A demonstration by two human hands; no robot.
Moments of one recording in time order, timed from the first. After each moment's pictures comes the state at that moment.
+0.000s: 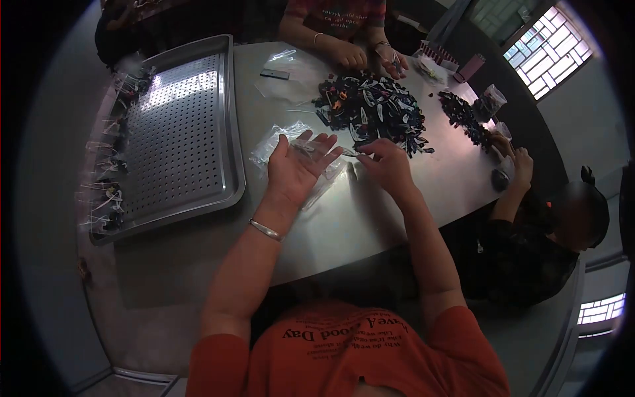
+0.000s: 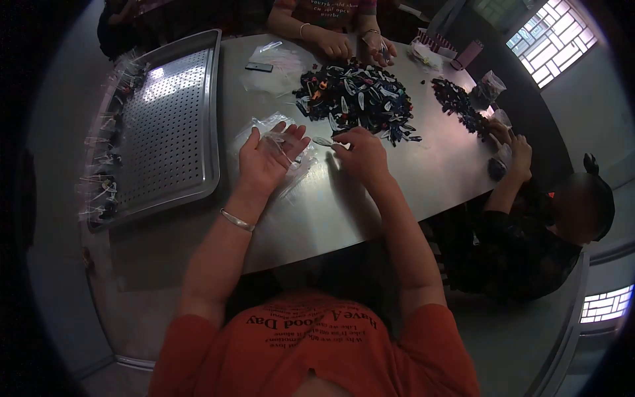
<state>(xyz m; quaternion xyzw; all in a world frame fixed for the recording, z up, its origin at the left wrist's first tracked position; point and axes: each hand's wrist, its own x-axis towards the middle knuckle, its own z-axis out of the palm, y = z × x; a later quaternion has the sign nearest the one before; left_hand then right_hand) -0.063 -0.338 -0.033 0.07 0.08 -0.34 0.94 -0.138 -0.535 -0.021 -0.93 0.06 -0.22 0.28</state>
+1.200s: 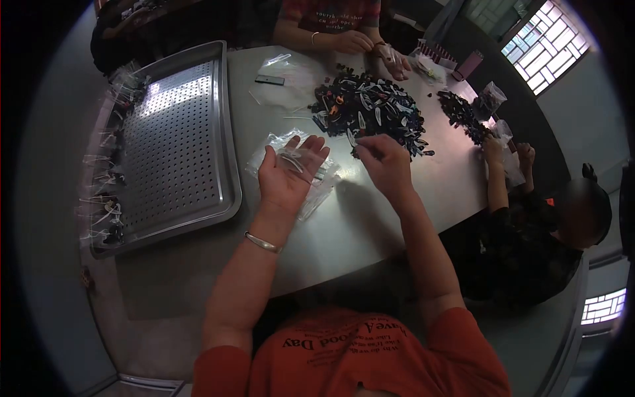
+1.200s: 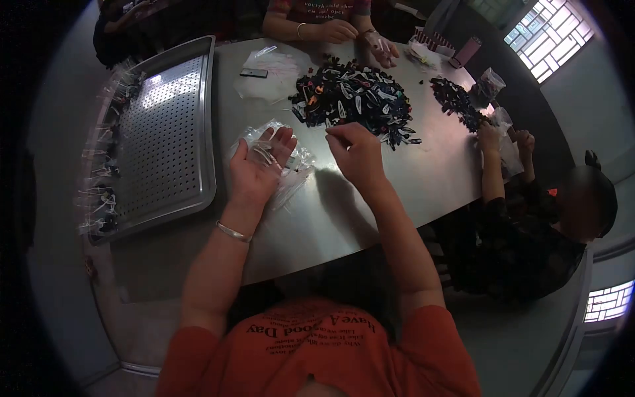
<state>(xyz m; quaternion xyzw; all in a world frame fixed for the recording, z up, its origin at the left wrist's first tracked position) -0.055 -0.335 -0.043 -0.01 0.09 -0.31 0.95 -0.130 -0.513 -0.001 -0.88 0.03 -0.31 0.35</state>
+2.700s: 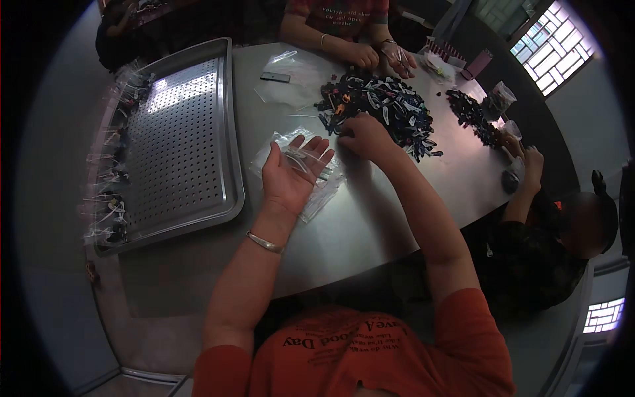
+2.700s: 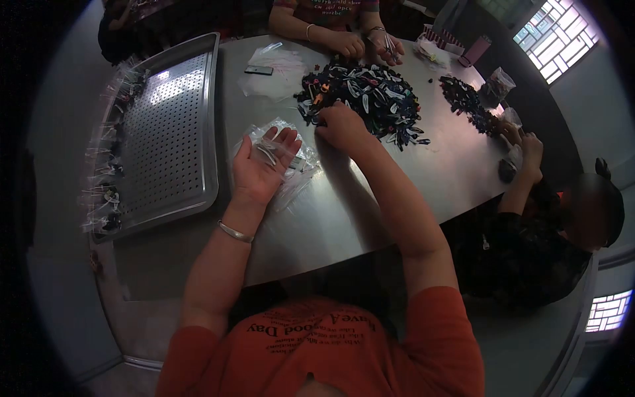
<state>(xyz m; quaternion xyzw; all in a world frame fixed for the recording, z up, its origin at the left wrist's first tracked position) -0.053 -0.335 -0.043 0.06 0.08 -0.30 0.95 -0.040 -0.554 -0.034 -0.99 -0.04 -0.09 0.13</state>
